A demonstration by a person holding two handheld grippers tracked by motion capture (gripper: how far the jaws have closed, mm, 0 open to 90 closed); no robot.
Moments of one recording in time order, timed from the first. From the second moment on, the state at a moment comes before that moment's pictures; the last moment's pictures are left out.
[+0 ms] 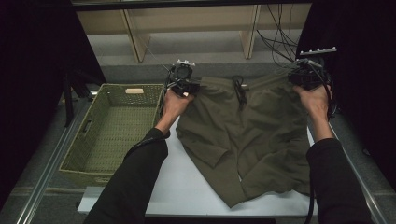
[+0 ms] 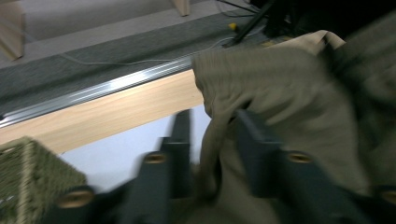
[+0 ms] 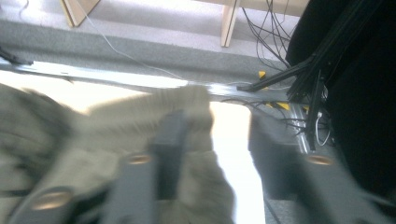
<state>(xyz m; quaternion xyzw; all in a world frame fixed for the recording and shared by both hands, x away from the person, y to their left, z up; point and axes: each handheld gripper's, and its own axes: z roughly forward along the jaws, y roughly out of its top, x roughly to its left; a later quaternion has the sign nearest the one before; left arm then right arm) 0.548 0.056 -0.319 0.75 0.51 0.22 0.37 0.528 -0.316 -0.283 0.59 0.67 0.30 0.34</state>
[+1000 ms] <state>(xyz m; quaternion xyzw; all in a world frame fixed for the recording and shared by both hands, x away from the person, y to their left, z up) 0.428 -0.001 -0.434 0.86 0.38 0.09 0.34 0.409 -0.265 -0.387 0.51 0.77 0.32 0.23</state>
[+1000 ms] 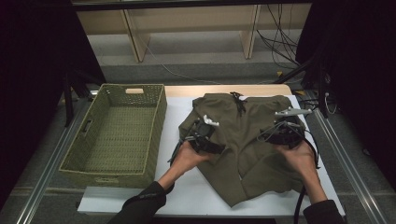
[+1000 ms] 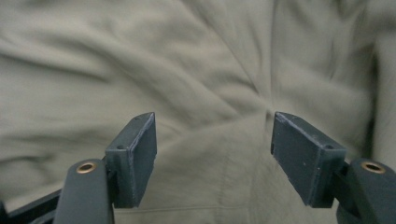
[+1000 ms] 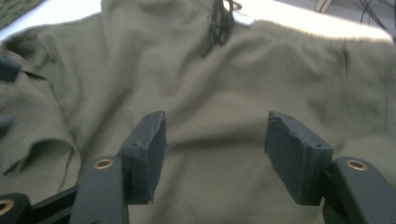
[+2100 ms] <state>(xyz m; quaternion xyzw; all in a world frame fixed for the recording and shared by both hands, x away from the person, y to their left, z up) 0.319 0.101 -0.439 0.89 0.34 0.11 0.29 0.353 -0.327 -0.432 0.60 0.72 0.28 0.21</state>
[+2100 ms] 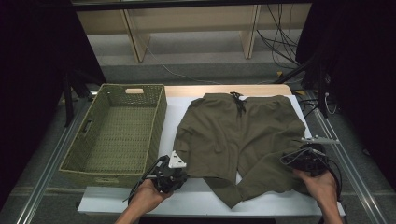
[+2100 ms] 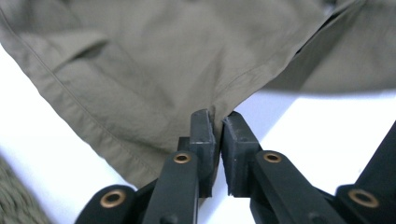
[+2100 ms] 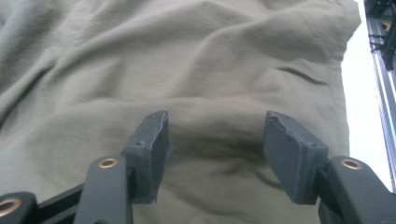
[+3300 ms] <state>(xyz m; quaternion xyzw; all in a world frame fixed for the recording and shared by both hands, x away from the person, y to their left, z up) 0.326 0.055 -0.450 0.91 0.26 0.03 0.32 0.351 -0.352 -0.441 0.63 0.70 0.27 0.21</state>
